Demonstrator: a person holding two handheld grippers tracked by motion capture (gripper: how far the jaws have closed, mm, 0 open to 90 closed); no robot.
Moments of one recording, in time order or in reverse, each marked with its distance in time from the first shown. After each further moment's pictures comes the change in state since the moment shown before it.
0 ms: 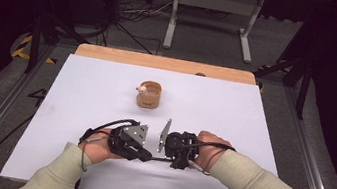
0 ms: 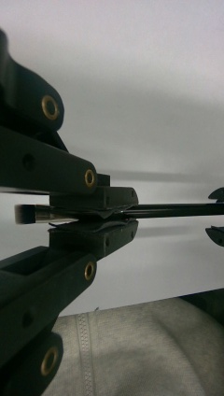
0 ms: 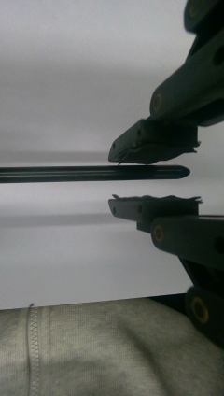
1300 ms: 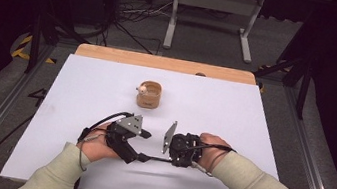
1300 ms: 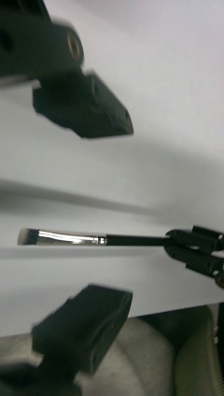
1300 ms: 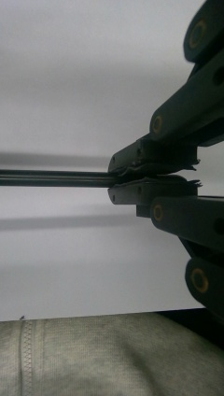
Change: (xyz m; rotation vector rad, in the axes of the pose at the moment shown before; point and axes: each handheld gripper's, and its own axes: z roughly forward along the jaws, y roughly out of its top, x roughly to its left) left arm 0.008 -0.007 -0.016 -0.177 0.114 -0.096; right arm -0.003 -0.017 0.008 -0.062 -0.011 0.001
